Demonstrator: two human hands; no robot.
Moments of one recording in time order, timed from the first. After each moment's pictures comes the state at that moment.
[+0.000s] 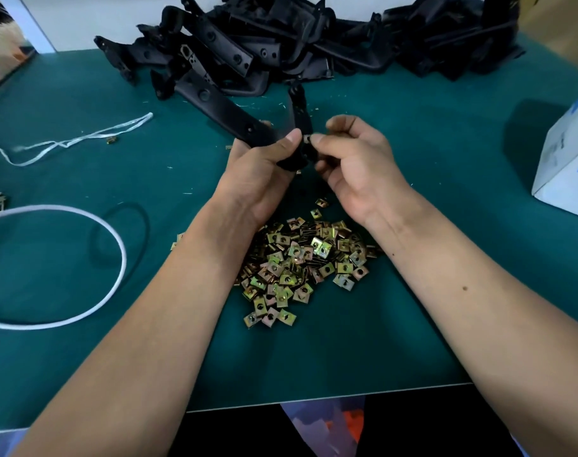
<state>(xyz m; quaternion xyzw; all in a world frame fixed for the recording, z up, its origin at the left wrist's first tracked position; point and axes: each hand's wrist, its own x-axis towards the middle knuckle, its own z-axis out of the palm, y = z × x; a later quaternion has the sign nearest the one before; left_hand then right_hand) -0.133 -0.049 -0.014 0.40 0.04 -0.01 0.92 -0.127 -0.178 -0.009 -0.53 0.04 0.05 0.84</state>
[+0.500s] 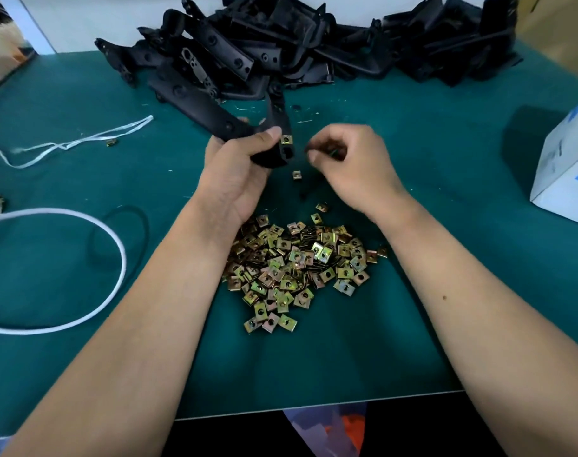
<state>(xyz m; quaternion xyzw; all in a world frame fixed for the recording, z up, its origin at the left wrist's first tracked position) -0.126 -0.027 -0.012 0.43 0.06 0.04 0.90 -0.113 -0.192 -0.014 -0.87 -0.12 -0.07 0.47</state>
